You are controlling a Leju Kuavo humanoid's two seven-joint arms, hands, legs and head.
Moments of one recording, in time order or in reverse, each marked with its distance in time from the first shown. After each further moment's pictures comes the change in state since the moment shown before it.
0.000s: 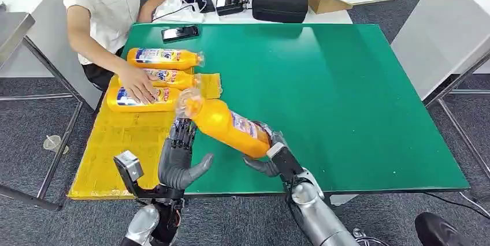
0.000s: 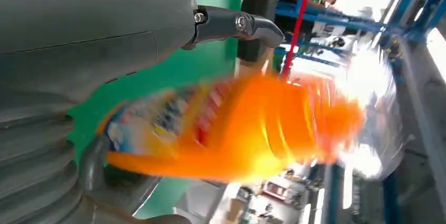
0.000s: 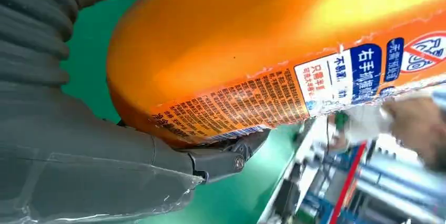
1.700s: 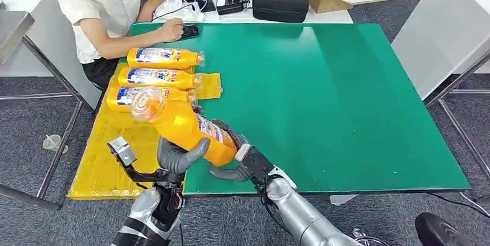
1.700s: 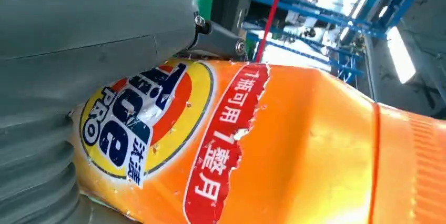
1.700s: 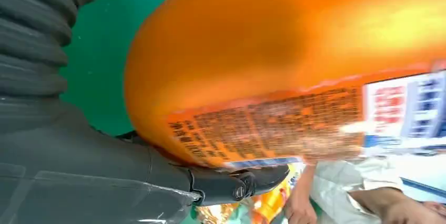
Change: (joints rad) left arm -0.100 -0.038 0.053 0.100 0.088 -0.086 -0.096; right arm -0.116 0.053 0.236 0.166 -0.148 0.165 -0.016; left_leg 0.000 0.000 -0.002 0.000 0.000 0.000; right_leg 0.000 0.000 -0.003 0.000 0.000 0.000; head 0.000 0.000
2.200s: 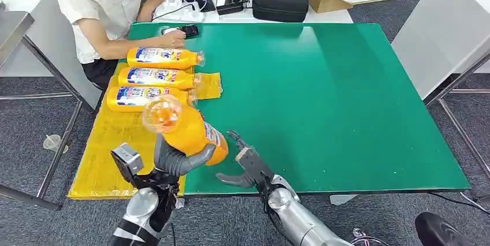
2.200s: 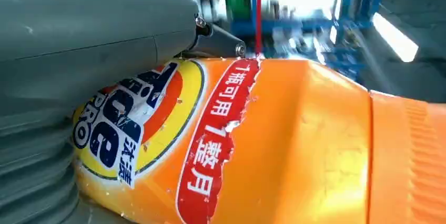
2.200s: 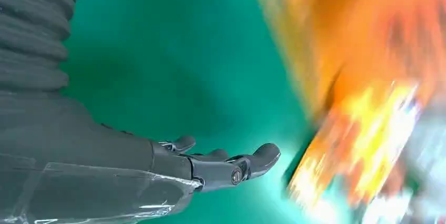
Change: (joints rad) left arm 0.012 0.063 -0.009 -0.081 -0.358 0.145 -0.002; right arm 0.026 0.007 -0.066 0.127 0.007 -0.271 0.087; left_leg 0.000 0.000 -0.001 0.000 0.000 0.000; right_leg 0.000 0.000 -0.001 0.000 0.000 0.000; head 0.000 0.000
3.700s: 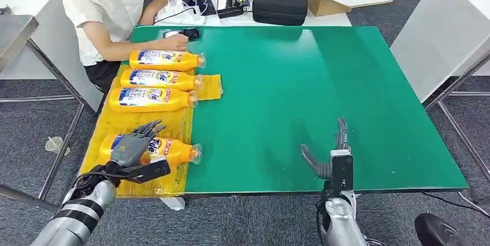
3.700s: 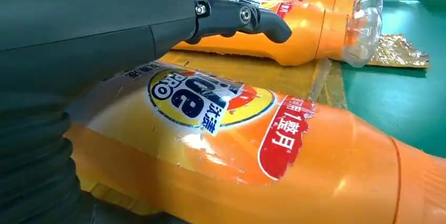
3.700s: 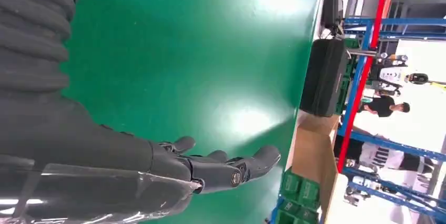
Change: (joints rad) left arm -0.246 0.310 0.062 0.542 -0.951 0.083 0.198; right arm 0.243 -0.071 -0.515 -0.398 -0.034 -0.169 -0.131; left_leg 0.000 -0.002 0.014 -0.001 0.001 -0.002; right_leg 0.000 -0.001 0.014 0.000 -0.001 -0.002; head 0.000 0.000
